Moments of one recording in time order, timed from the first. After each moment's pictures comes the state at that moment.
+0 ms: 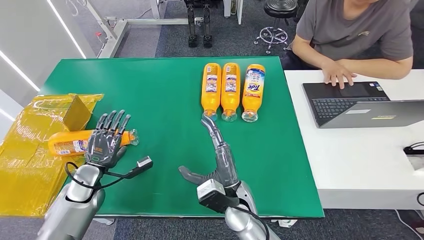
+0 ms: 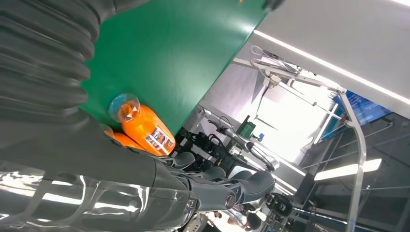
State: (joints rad) left arm -0.35 0.16 -0.26 -1.01 -1.56 0.71 -0.27; right arm -0.28 0.21 0.68 -1.17 0.35 -0.50 -0.64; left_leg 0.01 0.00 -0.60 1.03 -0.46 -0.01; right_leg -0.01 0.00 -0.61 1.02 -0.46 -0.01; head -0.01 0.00
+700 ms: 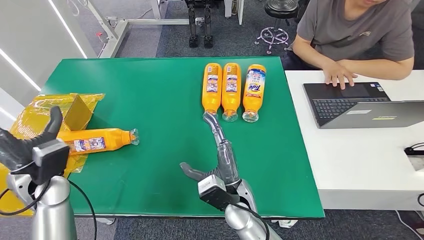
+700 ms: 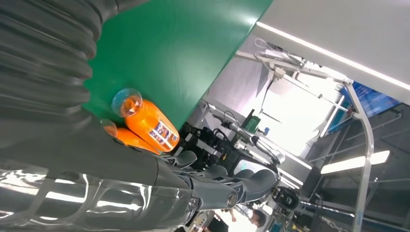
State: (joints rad) left arm -0.28 -0.13 0.16 -1.63 -0.70 0.70 -0.69; right arm -0.29 0.21 0.68 -1.17 0.34 -0.54 -0.62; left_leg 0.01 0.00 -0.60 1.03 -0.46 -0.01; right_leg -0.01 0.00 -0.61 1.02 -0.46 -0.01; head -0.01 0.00
